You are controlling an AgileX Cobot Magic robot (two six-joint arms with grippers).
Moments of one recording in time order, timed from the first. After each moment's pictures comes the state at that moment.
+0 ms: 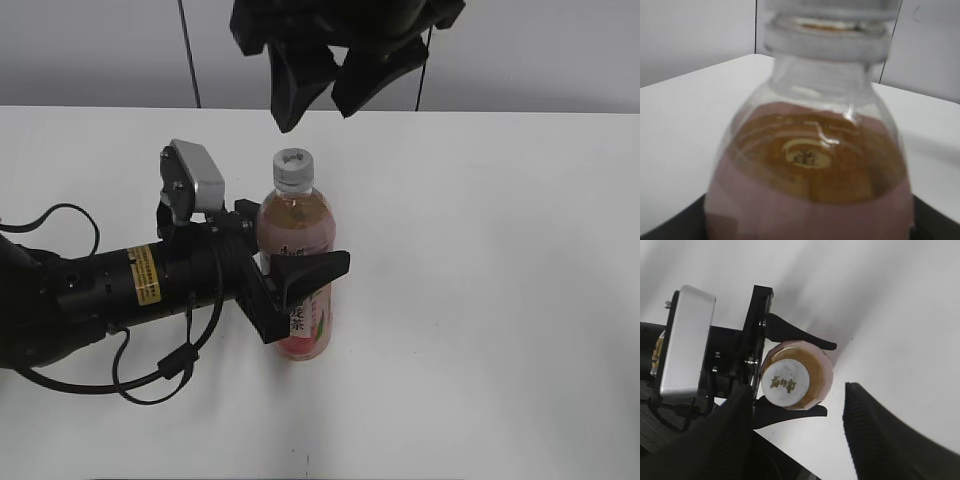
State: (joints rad) left arm -0.47 2.00 -0.64 0.76 -1.21 -0.31; right arm 0.73 1.81 -1.80 0.12 1.22 0.05
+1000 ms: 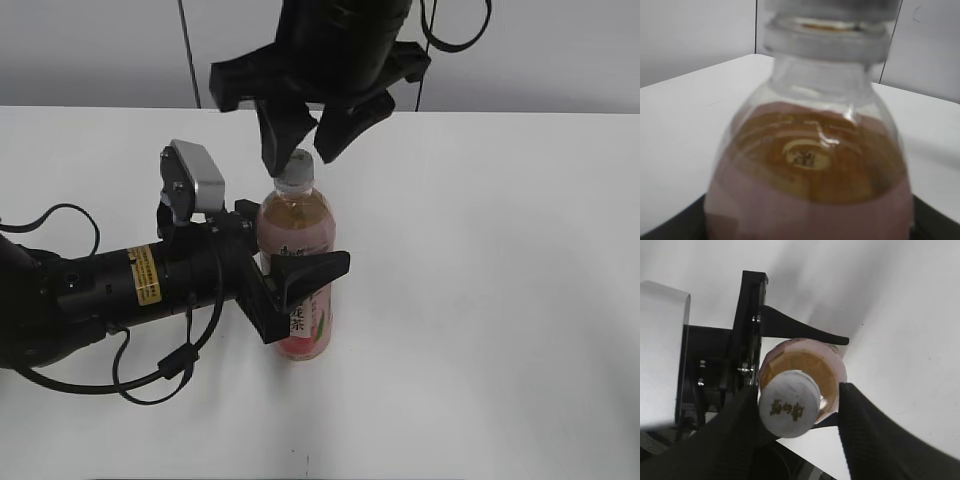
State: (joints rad) left arm -0.47 2.00 -0.64 0.76 -1.21 -0.31; right arm 0.75 1.90 -1.80 0.12 1.22 0.12
